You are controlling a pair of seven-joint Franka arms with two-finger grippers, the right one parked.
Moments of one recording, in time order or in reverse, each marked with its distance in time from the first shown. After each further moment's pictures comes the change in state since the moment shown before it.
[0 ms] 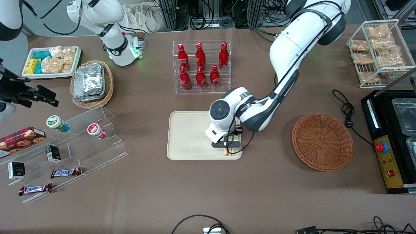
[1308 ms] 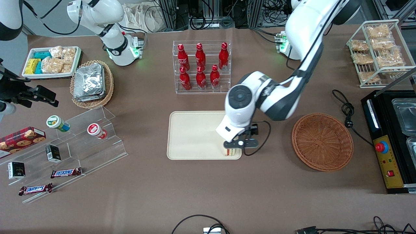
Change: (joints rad) arm 0.004 -0.272 0.156 -0.014 -0.202 -0.085 0.193
